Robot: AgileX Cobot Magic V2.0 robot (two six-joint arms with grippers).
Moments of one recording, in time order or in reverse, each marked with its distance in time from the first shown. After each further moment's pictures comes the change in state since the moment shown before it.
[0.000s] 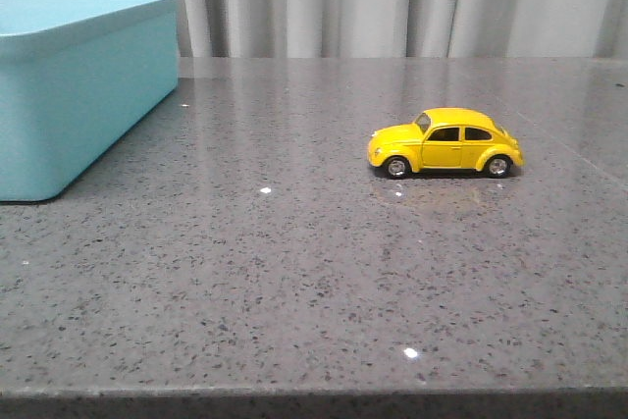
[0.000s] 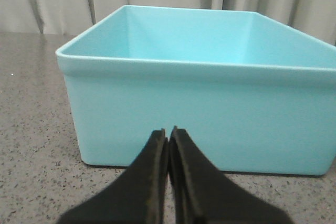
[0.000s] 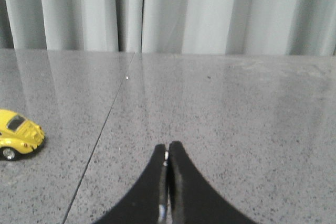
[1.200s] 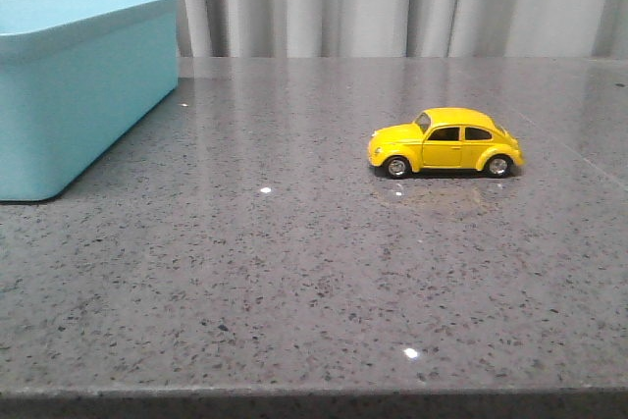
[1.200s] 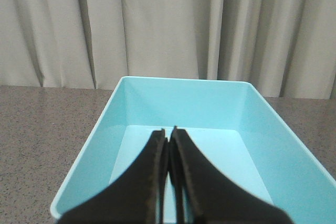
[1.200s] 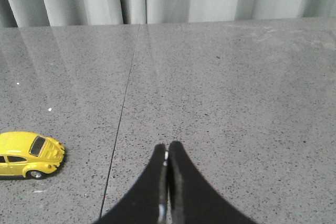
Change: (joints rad) left arm 0.000 0.398 -0.362 0.002 -0.070 0.000; right arm 0.000 0.383 -0.437 0.064 0.314 0.000
